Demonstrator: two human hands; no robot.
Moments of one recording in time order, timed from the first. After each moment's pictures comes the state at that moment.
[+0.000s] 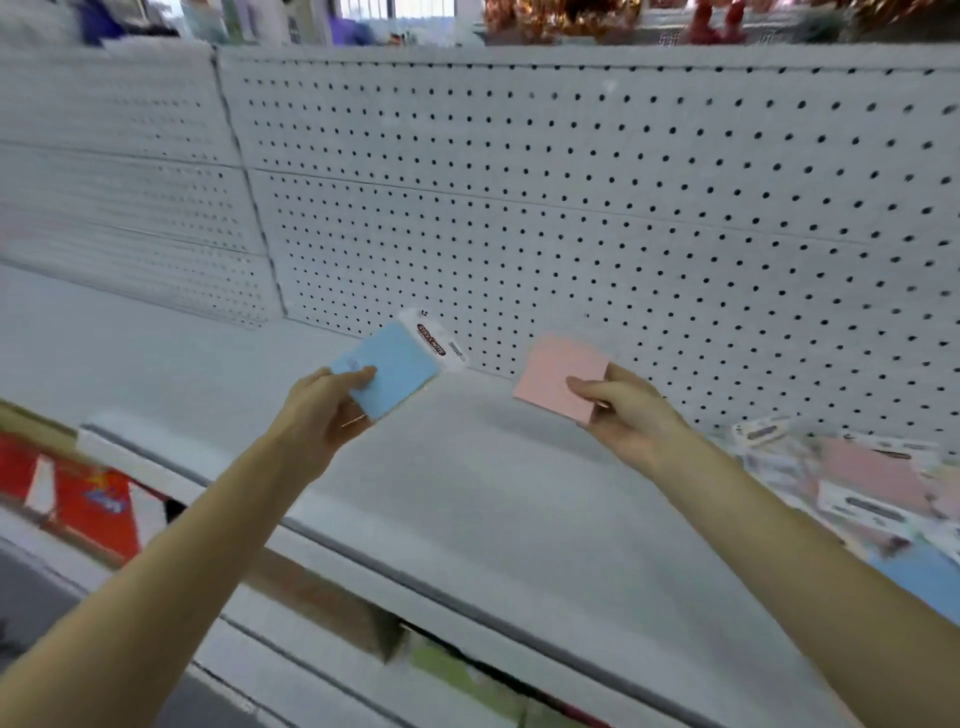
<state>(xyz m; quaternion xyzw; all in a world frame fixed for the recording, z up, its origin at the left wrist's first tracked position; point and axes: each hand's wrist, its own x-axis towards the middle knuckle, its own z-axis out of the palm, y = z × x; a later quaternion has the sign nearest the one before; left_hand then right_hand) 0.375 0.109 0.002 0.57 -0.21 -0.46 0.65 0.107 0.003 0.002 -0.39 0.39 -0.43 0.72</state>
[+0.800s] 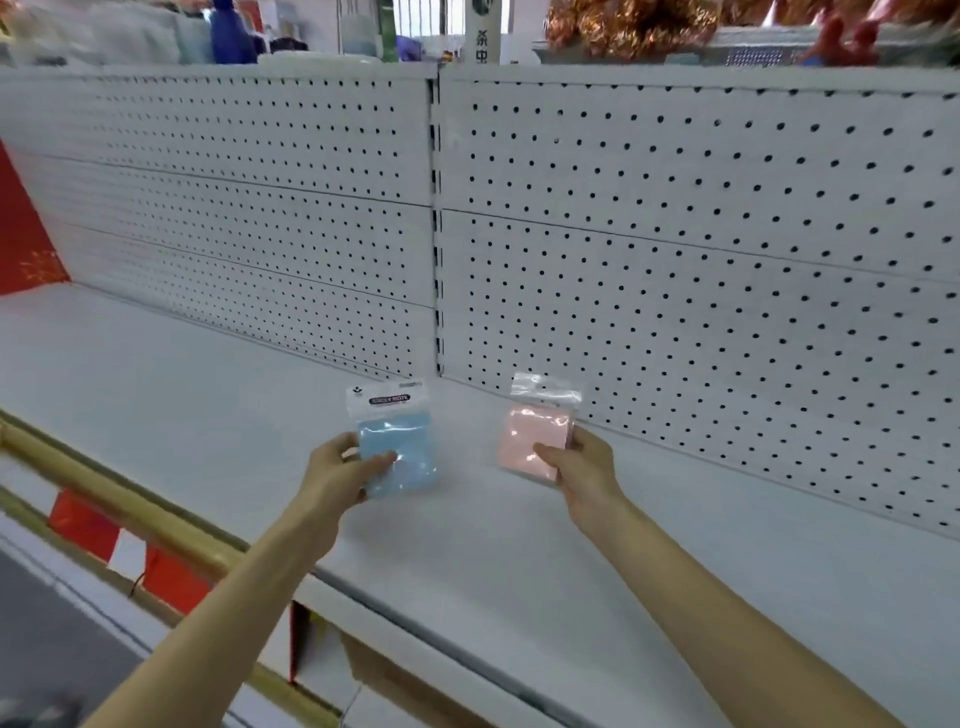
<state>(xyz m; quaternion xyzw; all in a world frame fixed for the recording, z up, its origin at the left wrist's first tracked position) 0.706 0.083 -0.055 0.65 -0.27 -0.39 0.59 0.486 -0.039 -0.068 -0.45 0.49 -0.44 0.61</state>
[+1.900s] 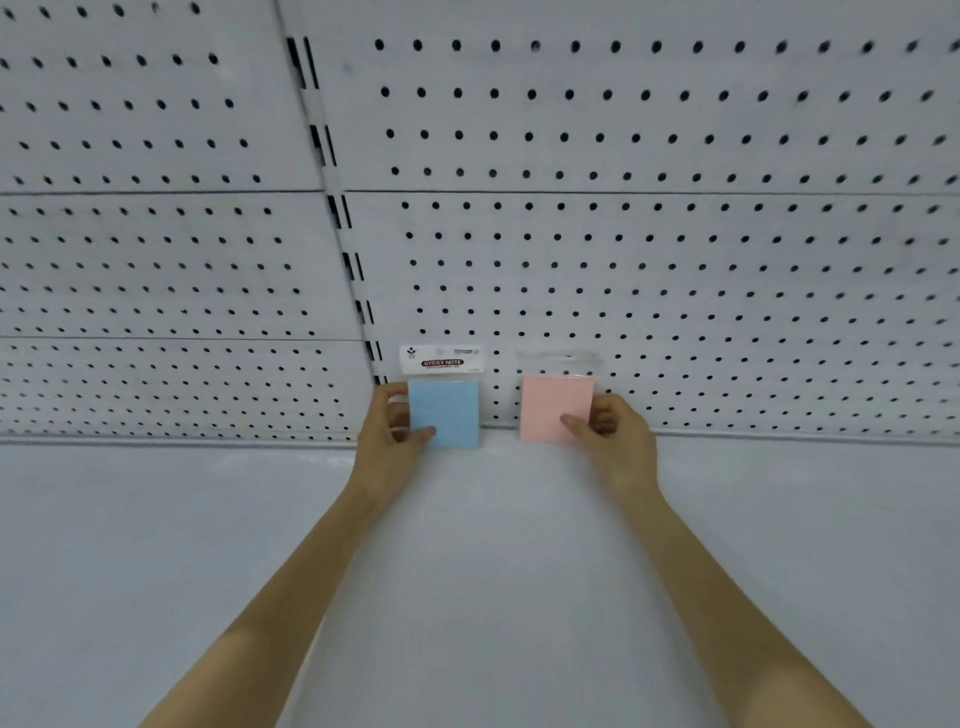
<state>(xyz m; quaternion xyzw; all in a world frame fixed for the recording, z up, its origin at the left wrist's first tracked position) 0.758 -0.138 -0.103 0.58 -0.53 -0.38 0.49 0.506 -0.148 -0.117 -0.50 0.66 -0.48 0.29</state>
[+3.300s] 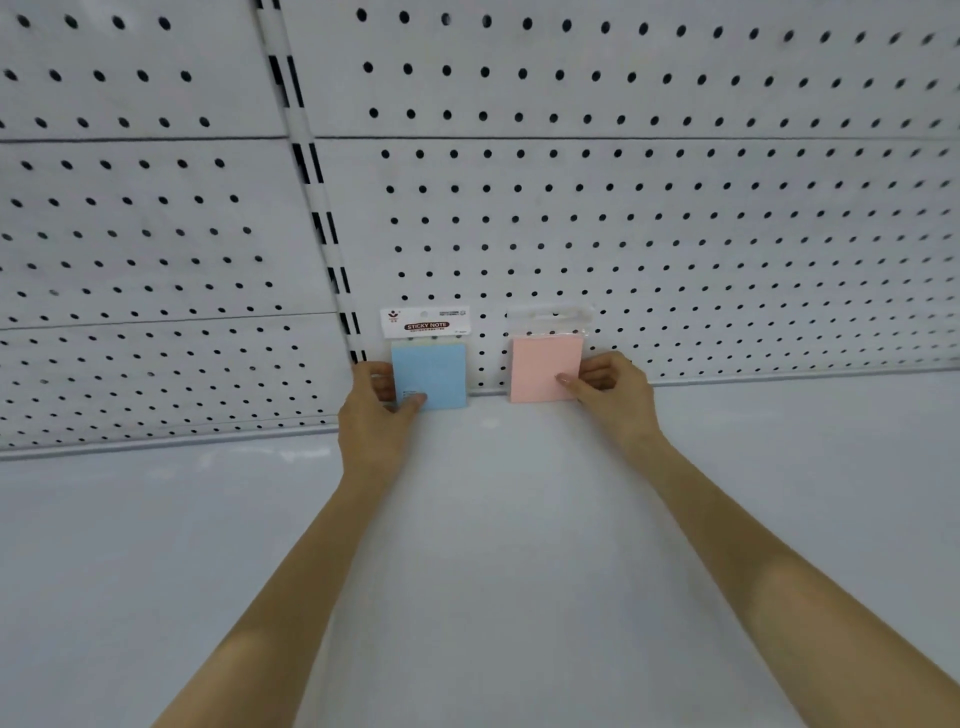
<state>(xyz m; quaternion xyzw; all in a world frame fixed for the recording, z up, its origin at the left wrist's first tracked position) 0.758 -0.152 -0.116 0.62 -0.54 -0.30 0.49 0.501 -0.146 -0.108 -0.47 0.67 -0.50 0.28</state>
